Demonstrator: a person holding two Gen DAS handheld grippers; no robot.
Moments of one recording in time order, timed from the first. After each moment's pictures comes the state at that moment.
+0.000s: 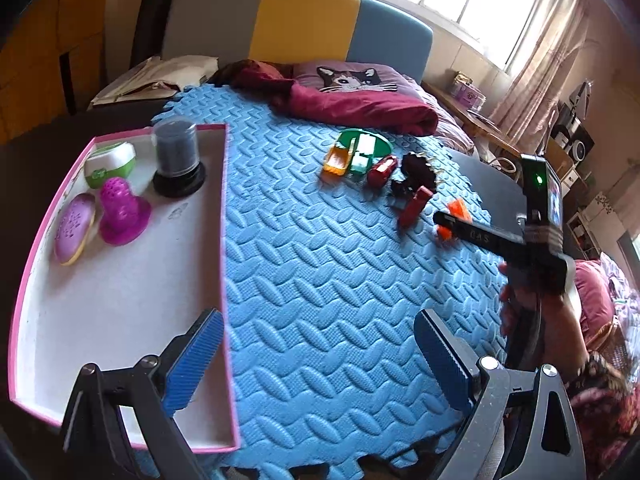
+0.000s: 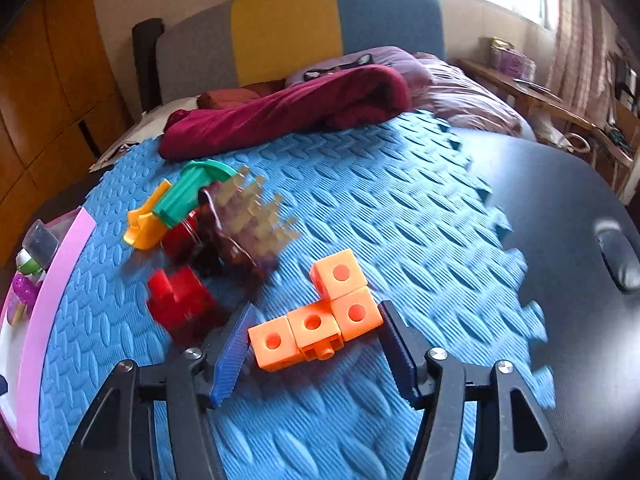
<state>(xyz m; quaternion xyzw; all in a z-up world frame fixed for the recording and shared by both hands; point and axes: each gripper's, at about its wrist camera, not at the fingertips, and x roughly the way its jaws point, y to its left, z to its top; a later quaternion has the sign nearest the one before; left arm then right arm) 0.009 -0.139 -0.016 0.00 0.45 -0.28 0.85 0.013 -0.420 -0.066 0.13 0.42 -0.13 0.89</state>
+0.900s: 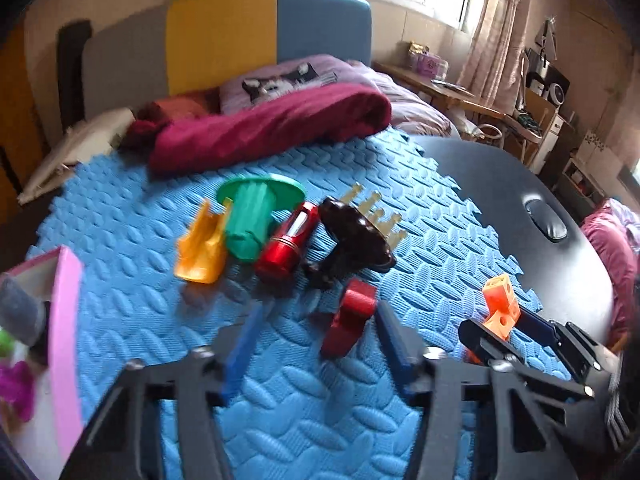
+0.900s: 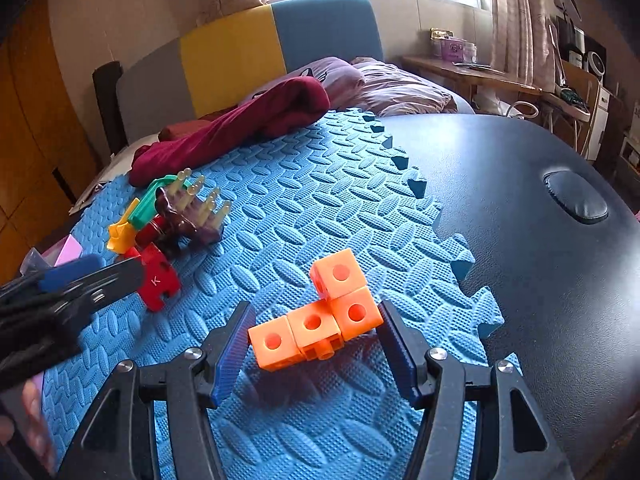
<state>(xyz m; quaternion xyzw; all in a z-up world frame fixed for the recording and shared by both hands) 0.083 -0.309 -0.042 0.10 0.42 -0.33 0.84 -0.039 -0.437 -0.065 0.18 0.37 -0.19 0.89</state>
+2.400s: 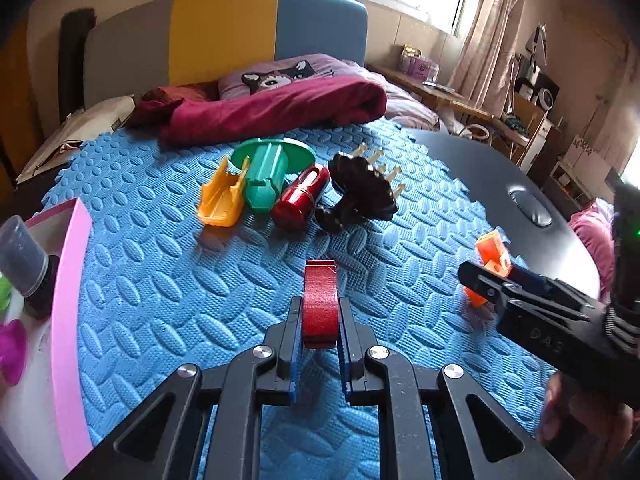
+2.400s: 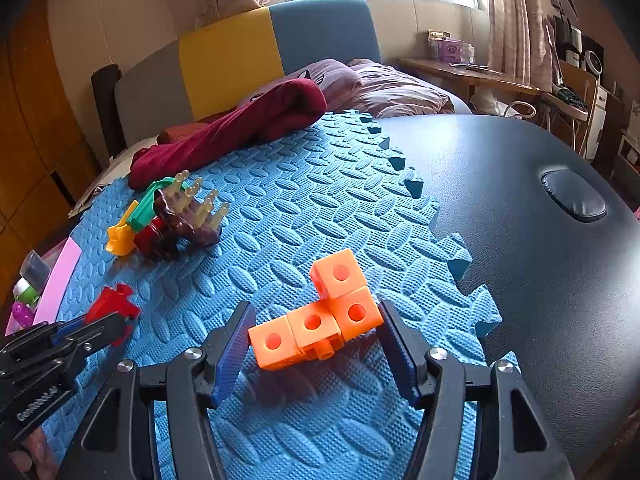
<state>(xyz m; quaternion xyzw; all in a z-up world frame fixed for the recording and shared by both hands) 0.057 -0.263 -0.048 0.08 0.41 -0.35 0.84 -0.041 -0.437 -0.065 0.18 0.37 -0.19 0.89</state>
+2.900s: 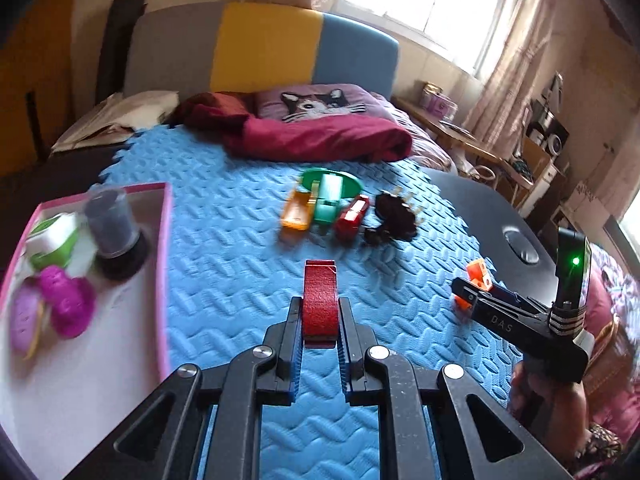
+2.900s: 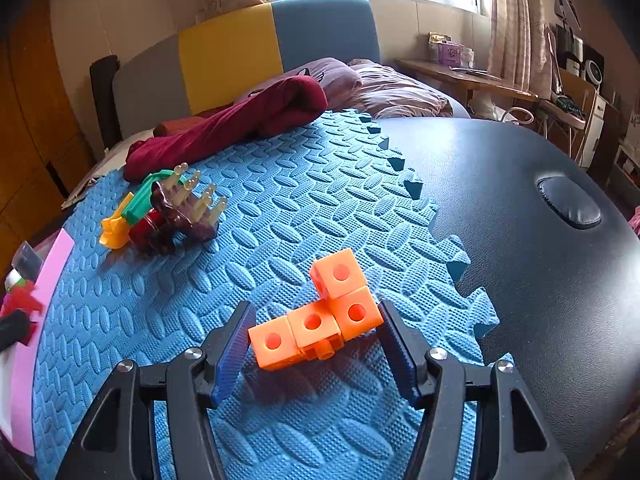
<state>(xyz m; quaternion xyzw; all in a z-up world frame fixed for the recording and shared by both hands) 0.050 -0.176 -0.011 0.01 0.41 -0.32 0.86 -0.035 -0.431 -0.065 0.16 0.38 -0.20 0.89</state>
